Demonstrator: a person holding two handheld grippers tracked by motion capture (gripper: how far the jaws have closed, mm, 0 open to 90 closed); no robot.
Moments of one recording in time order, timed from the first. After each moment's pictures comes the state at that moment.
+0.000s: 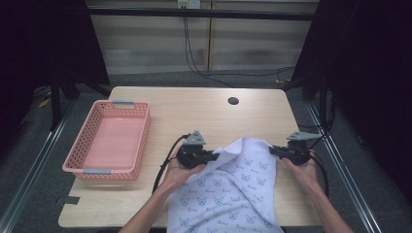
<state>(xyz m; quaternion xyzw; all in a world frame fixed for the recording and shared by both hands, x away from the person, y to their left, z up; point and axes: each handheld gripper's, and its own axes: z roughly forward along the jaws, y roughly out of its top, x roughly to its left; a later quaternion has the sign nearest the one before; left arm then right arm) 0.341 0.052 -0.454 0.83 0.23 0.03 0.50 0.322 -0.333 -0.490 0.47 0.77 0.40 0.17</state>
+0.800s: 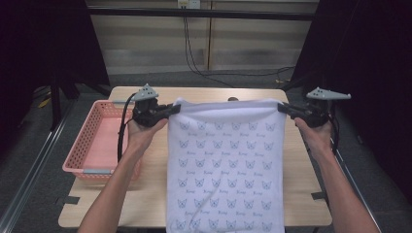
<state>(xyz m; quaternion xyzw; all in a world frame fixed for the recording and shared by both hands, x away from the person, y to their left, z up) 0.403 0.141 -0.352 0.77 0.30 0.15 0.54 0.357 -0.336 -0.353 0.43 0.72 0.50 0.24</state>
